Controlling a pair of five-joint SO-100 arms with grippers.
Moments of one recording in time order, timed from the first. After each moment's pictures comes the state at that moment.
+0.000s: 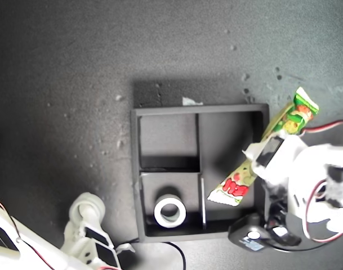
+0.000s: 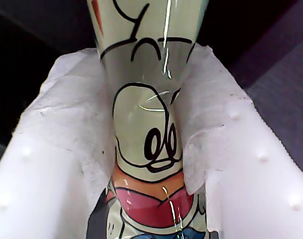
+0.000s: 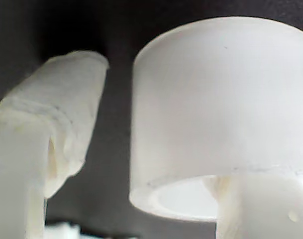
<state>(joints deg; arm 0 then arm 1) 39.3 33.7 33.8 103.7 -94.0 -7.8 55.9 41.8 88.1 45.7</state>
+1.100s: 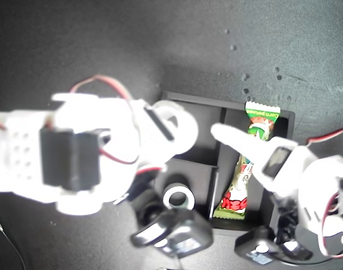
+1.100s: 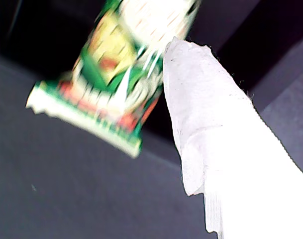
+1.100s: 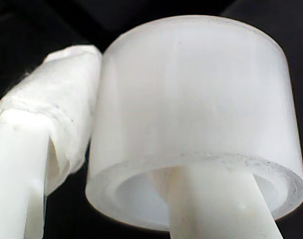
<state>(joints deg) 2.6 48.8 10.0 104.3 -44.8 -4.1 54.1 24.1 101.4 53.4</state>
